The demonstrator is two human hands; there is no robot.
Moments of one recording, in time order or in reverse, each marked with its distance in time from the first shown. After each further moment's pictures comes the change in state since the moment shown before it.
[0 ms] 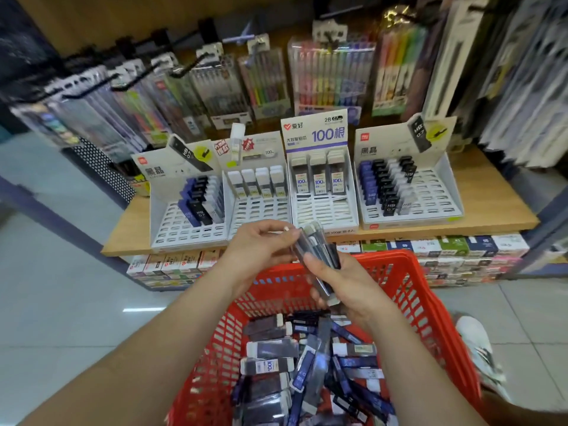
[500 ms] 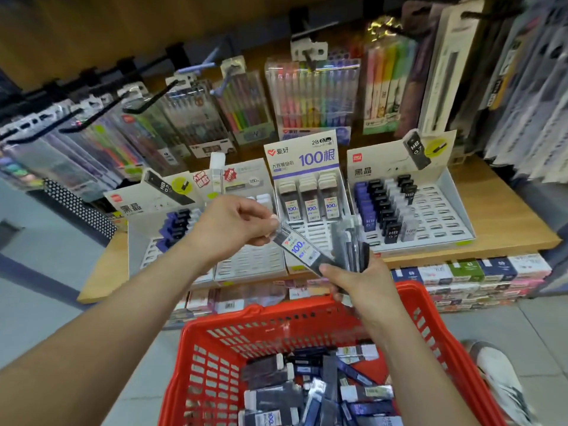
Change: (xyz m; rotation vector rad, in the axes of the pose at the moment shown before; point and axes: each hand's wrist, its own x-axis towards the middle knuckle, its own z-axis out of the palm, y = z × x) left_hand 0.065 0.069 -0.016 0.476 0.043 0.214; right_hand 0.045 -0.023 -0.029 0.046 0.372 -0.156
